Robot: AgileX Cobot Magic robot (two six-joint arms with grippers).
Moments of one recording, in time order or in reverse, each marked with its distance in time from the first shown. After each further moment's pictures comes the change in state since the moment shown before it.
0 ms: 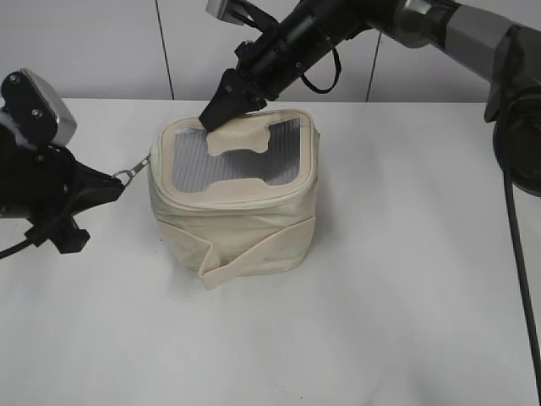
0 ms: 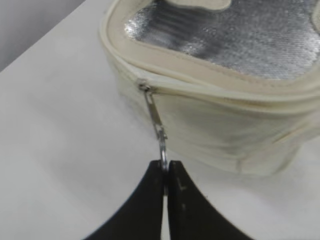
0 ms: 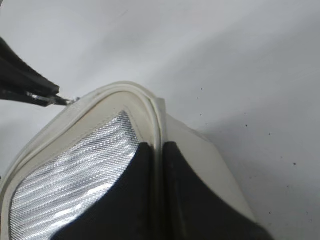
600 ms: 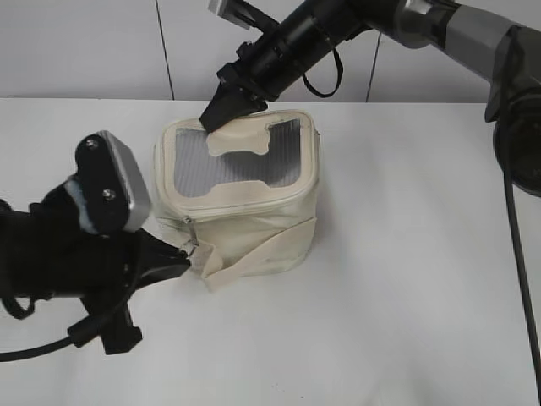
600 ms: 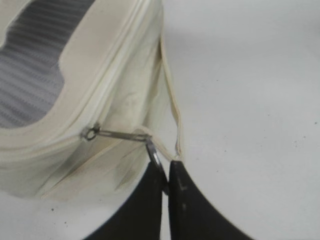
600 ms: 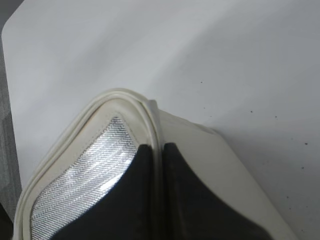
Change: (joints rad) left arm -0.370 -0.144 0.145 -0.005 -0.122 -0.126; right arm 0.000 0.000 0.001 -0.002 -0.005 0.162
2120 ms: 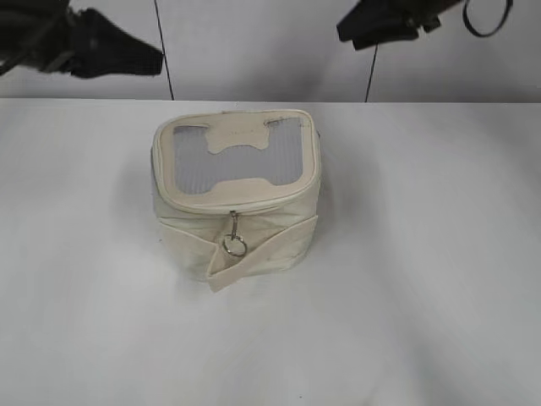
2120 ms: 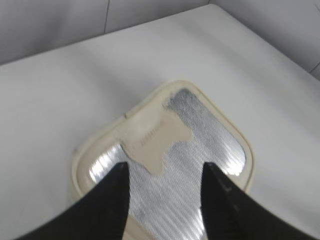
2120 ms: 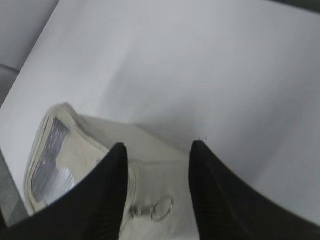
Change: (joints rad) left arm 0.380 0.094 -0.539 0.523 0.455 -1.009; right arm -0.317 -0.221 0.123 0.022 -0.002 0.124
